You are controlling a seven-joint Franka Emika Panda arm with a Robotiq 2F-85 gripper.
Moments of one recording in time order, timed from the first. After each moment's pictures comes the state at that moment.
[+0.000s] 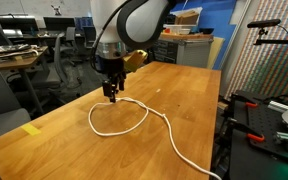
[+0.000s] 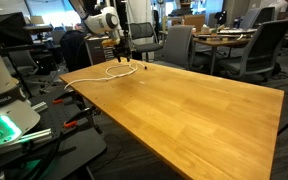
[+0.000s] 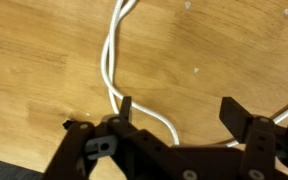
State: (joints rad) arm 0.39 0.64 0.05 -1.79 -0.29 2.47 0.28
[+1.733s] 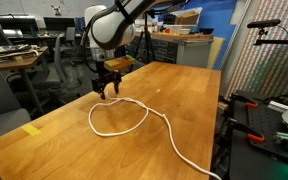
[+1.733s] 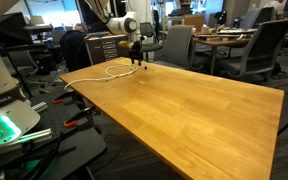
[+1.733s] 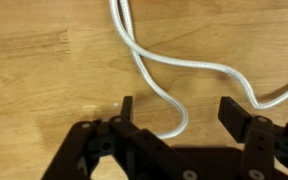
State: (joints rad) arm 0.31 0.96 0.03 -1.28 -0.05 2.20 0.32
